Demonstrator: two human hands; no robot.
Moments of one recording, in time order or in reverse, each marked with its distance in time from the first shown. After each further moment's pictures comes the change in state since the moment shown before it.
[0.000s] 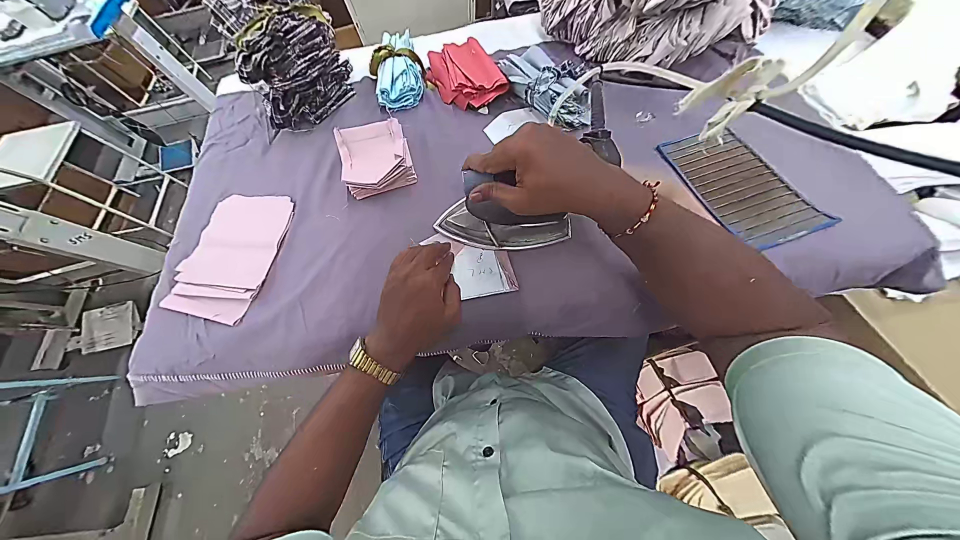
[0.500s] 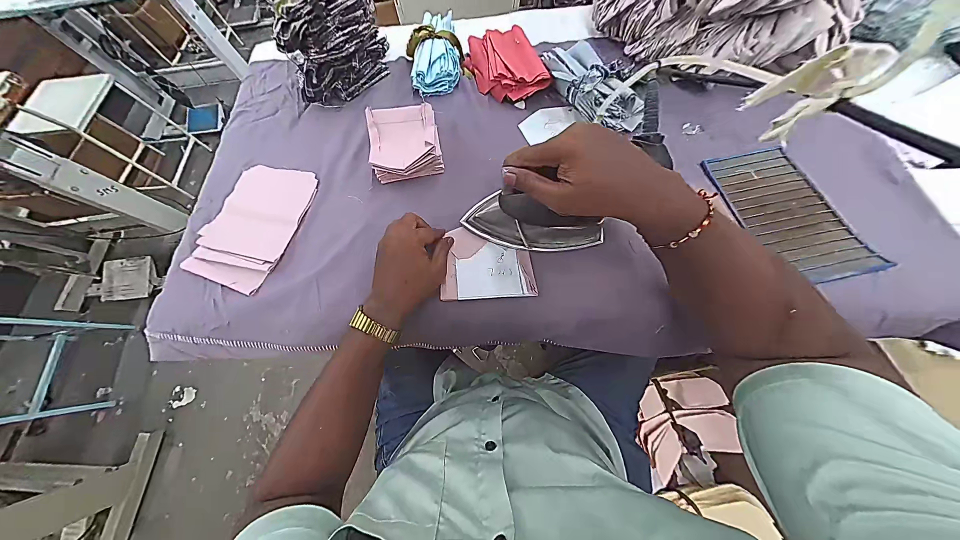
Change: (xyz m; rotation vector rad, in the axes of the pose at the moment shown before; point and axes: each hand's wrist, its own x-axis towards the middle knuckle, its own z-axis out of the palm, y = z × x) left_hand 0.017 -0.041 -0.006 -0.137 0.054 -0.333; right_hand -0.001 0.005 -0.004 0.031 -0.005 0.039
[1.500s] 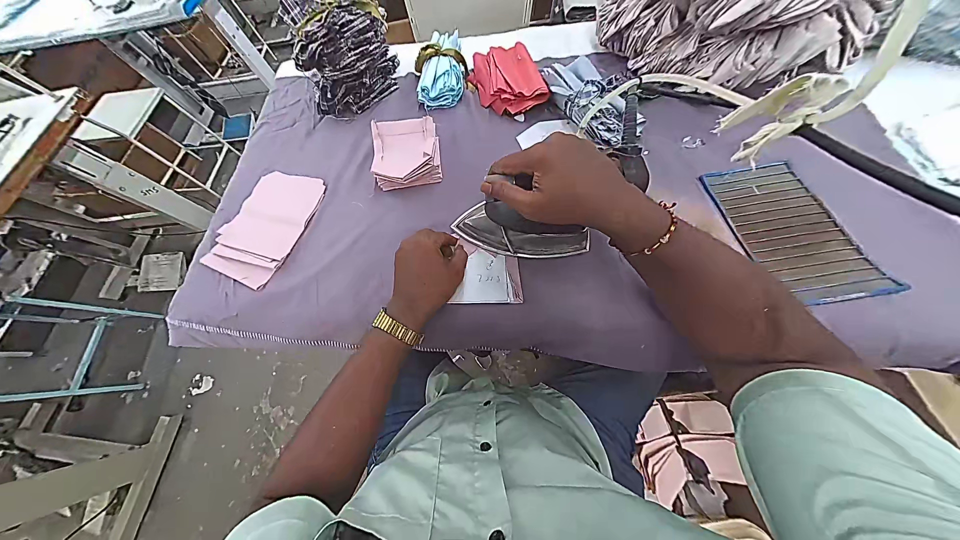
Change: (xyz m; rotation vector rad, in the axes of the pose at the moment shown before) left_hand 0.003 0.052 0.014 -0.009 -0.004 -0.218; right_hand 0.006 0.004 0.007 -0.024 0.029 0.047
